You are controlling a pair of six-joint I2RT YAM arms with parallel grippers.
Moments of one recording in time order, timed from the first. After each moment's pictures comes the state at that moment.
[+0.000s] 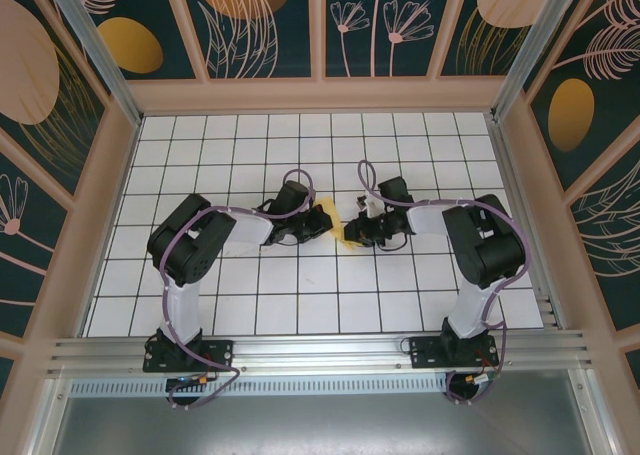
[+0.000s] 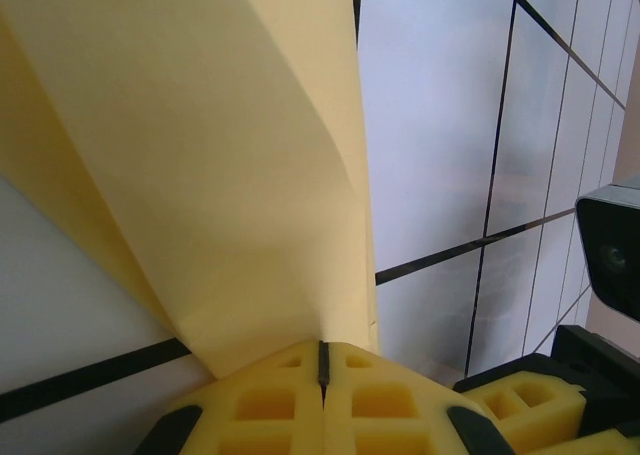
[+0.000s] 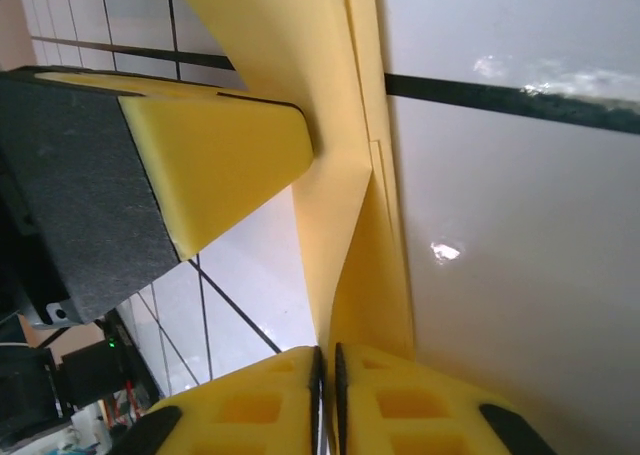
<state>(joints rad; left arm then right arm) -0.64 1.99 0.96 0.25 0.40 -1.03 0.41 1.81 0.83 -0.12 -0.79 0.51</state>
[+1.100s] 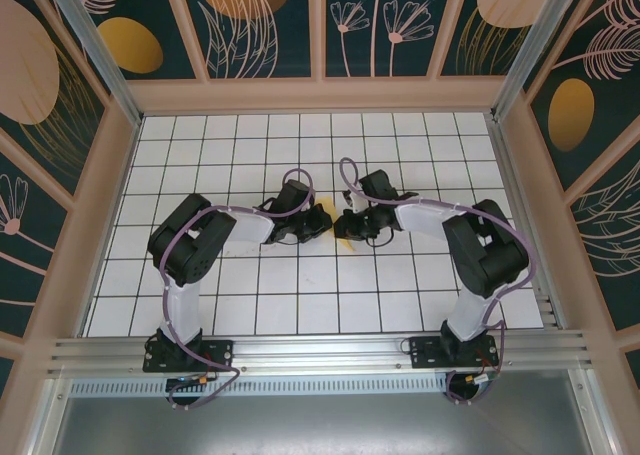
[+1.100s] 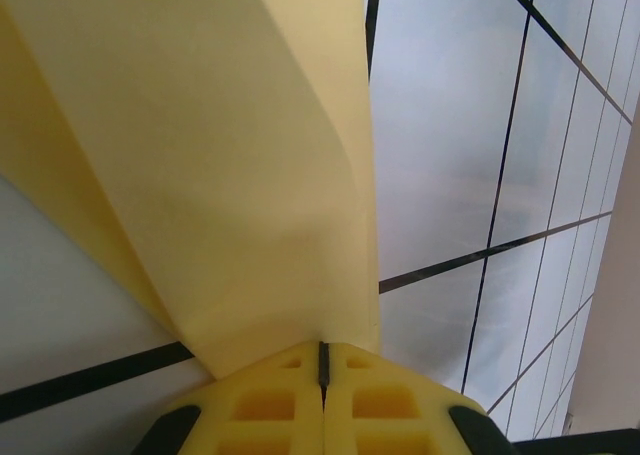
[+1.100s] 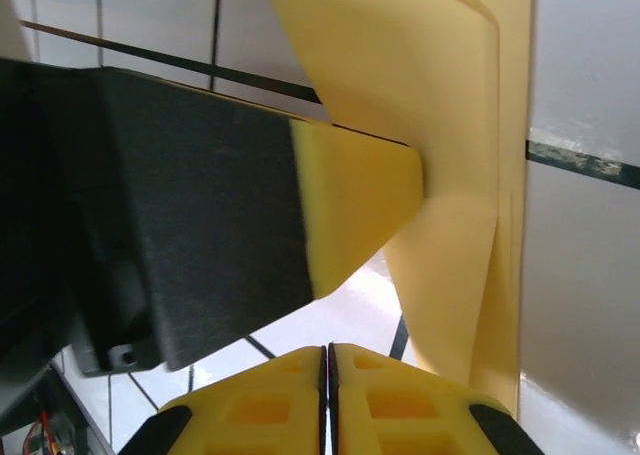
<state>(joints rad) -0.64 1.99 0.98 0.22 0.39 -1.06 0.53 1.77 0.95 -0.25 -0.57 0.46</state>
